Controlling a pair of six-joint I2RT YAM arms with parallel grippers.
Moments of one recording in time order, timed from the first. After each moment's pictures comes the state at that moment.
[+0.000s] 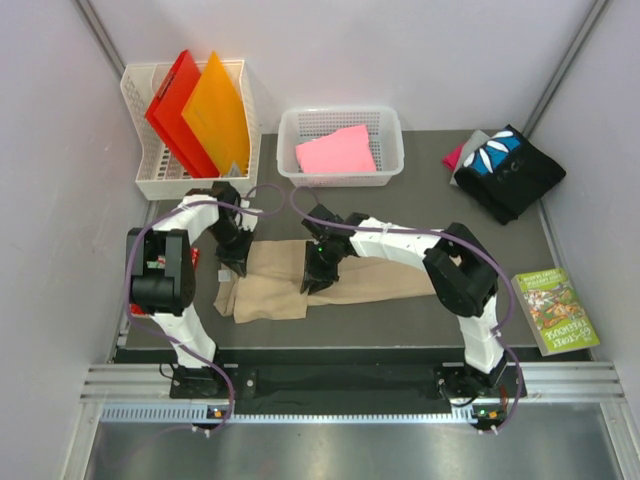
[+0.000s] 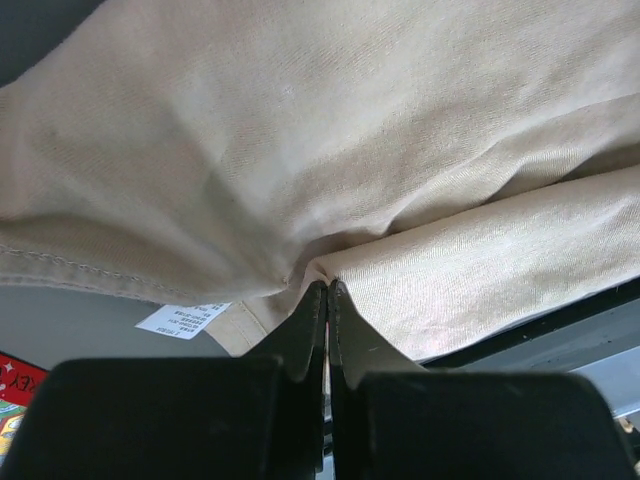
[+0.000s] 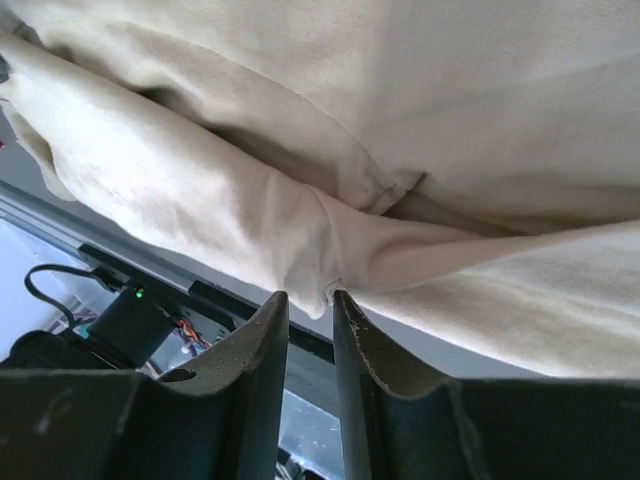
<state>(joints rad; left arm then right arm) -0.06 1.80 1.21 -0.99 0.25 0.26 0.90 2.02 1.47 -0.61 -0.31 0.97</state>
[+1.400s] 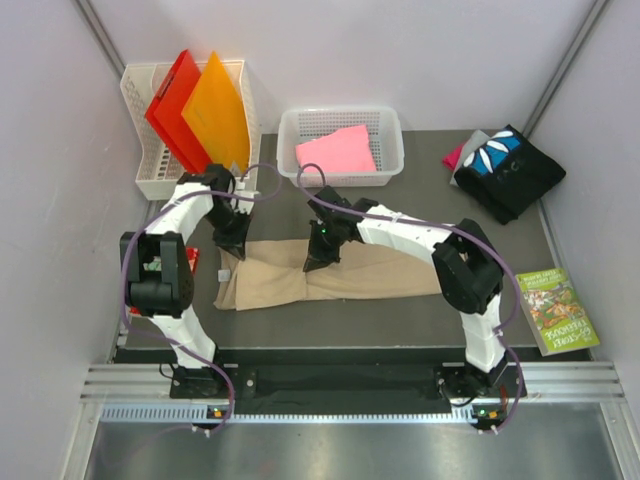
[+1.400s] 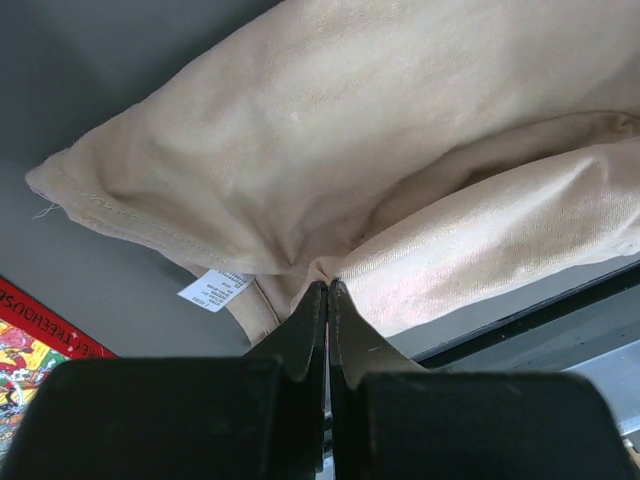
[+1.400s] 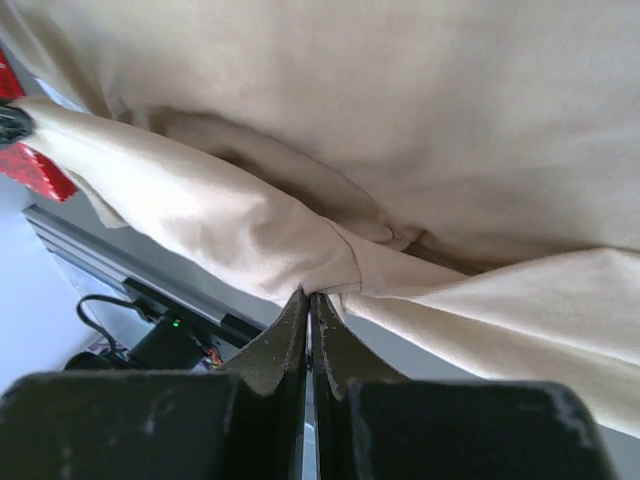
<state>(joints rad) -0.05 1.78 1.36 -1.07 0.27 0.26 0.84 2.00 1.53 -0.60 -0.26 0.94</state>
